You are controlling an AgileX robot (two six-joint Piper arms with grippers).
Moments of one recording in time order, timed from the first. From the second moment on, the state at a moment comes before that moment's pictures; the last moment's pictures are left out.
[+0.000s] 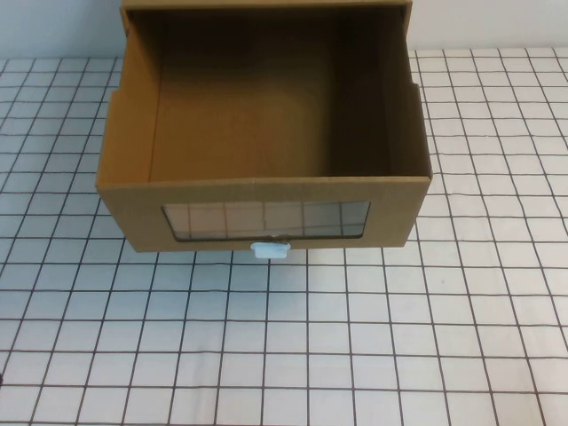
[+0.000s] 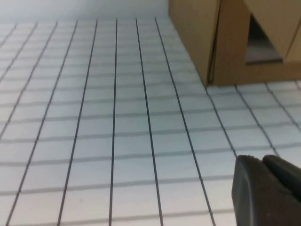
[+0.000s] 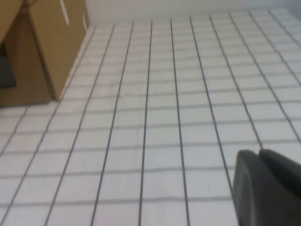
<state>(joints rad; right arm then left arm) 0.02 -0.01 0.03 0.11 0.28 0.03 -0.15 -0.01 0.03 0.03 0.28 -0.02</state>
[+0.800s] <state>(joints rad) 0.02 -0.01 0.03 0.11 -0.90 0.03 -0.15 -0.02 0.03 0.03 -0.81 -0.02</state>
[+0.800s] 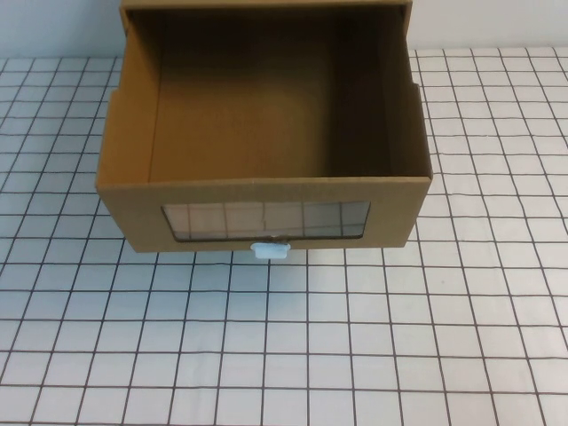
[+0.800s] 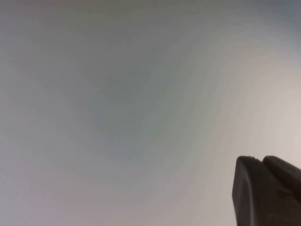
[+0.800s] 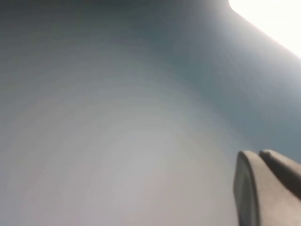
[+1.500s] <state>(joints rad) 0.02 0.04 -0.53 0.11 -0.81 0.03 -0.15 0.07 -0.48 0.02 -0.84 -0.02</state>
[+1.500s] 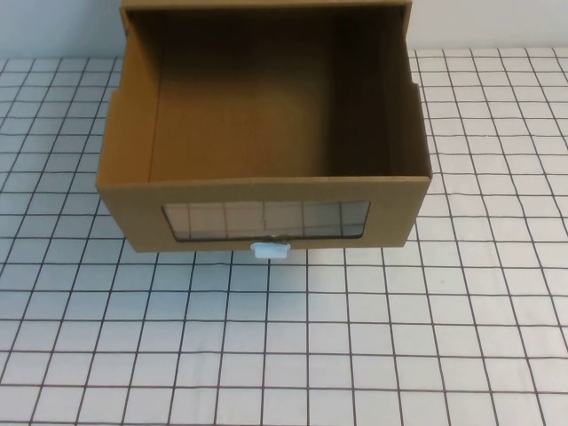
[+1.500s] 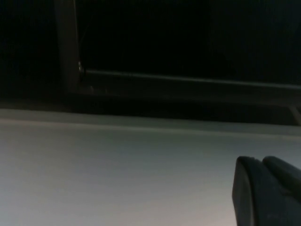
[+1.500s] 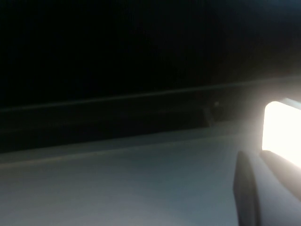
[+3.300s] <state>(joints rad) 0.05 1.45 -1.50 0.93 0.98 -0.64 -0.15 1.47 -1.65 -0.63 0.73 0.45</state>
